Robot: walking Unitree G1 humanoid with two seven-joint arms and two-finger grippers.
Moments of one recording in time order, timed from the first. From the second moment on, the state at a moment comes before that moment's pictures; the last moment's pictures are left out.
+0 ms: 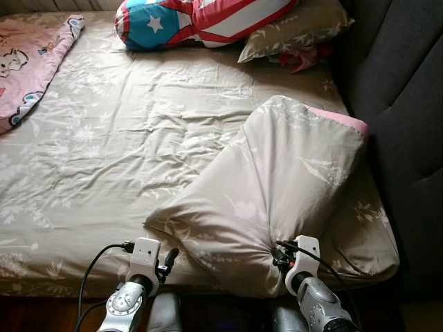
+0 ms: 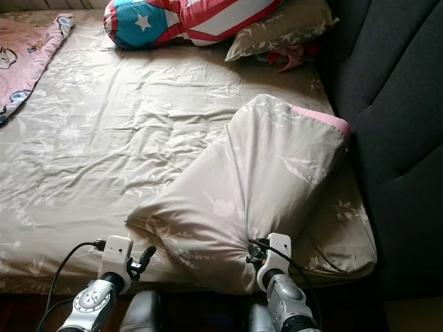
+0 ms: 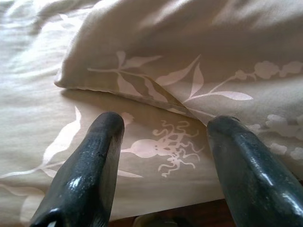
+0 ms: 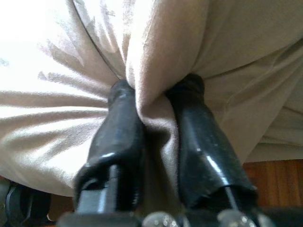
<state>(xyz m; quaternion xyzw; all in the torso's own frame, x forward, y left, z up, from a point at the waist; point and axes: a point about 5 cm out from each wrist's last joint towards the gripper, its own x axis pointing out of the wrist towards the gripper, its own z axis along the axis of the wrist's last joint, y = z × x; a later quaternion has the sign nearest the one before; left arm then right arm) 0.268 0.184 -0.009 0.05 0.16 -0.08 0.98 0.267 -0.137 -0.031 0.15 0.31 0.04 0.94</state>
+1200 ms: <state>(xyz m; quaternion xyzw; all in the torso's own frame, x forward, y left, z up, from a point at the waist) 0.276 0.183 -0.006 0.06 0.18 -0.07 0.98 0.273 -0.338 0.045 -0.05 0.20 -0.34 0.92</state>
